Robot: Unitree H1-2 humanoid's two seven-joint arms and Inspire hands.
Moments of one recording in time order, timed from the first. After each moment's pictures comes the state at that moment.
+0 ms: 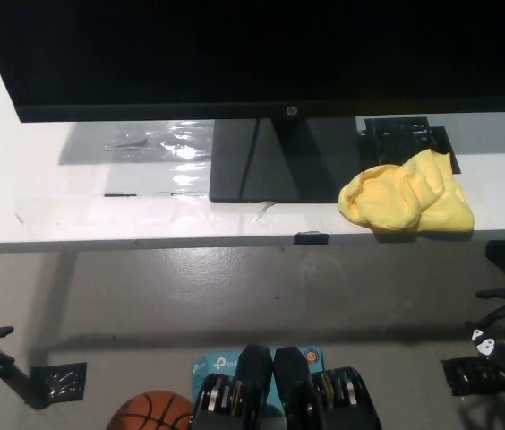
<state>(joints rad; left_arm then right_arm) 0.07 0.31 0.31 -0.12 -0.24 0.34 -0.07 -0.04 -0.26 -0.05 0.07 -0.17 0.05 -0.03</state>
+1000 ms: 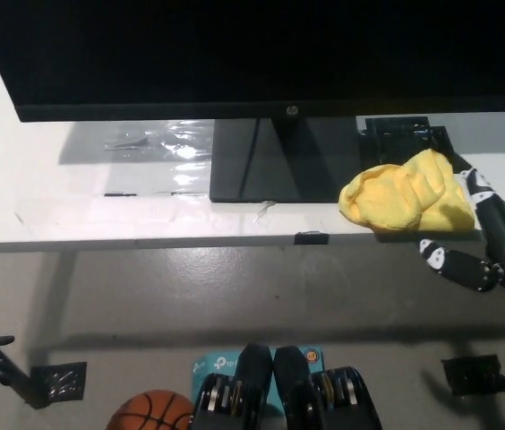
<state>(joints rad) 0.08 0.31 0.31 -0.12 -0.25 0.34 -0.07 -0.27 -0.32 0.15 -0.28 -0.39 0.33 0.11</state>
